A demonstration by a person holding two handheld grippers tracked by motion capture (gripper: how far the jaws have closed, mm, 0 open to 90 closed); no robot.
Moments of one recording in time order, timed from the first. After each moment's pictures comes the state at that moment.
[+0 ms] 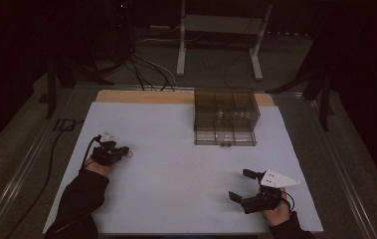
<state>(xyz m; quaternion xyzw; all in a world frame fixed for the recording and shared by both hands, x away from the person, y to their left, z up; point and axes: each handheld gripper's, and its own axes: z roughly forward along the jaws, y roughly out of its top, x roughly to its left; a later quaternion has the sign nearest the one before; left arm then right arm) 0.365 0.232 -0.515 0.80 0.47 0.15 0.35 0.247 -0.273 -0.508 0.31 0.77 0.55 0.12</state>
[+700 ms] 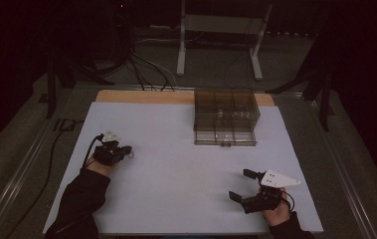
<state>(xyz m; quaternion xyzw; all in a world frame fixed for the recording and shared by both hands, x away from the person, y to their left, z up) 0.361 0.222 -0.503 0.81 0.44 0.15 0.36 0.247 -0.273 -0.508 0.31 0.77 0.55 0.12</state>
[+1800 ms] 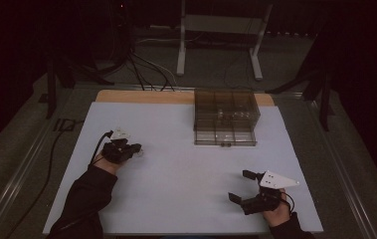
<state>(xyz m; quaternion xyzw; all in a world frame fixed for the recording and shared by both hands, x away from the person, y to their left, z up) 0.362 0.195 -0.489 0.82 0.41 0.14 0.37 0.245 -0.272 -0.509 0.31 0.77 0.54 0.12</state>
